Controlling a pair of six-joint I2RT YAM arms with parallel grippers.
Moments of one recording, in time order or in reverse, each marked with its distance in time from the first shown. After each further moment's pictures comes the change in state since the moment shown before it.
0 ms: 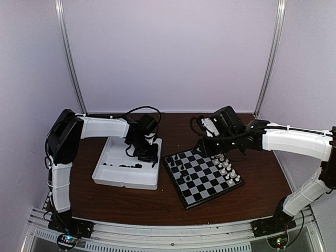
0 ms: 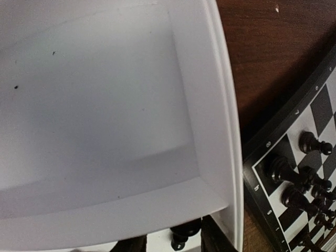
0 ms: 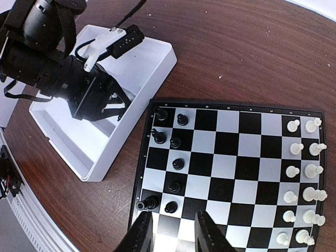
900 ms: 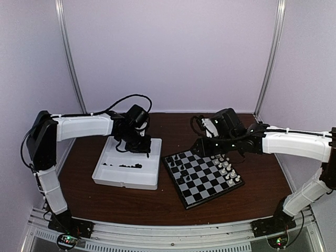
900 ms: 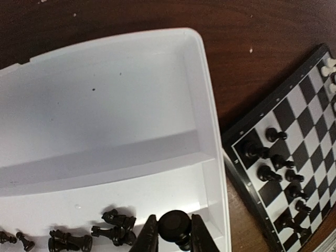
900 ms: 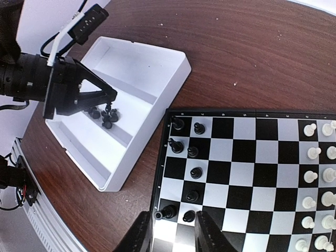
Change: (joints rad) left arm -0.004 -0.196 -0.104 0.014 -0.122 -0.032; right arm 0.003 -0.010 -0.043 0.089 -0.048 0.058
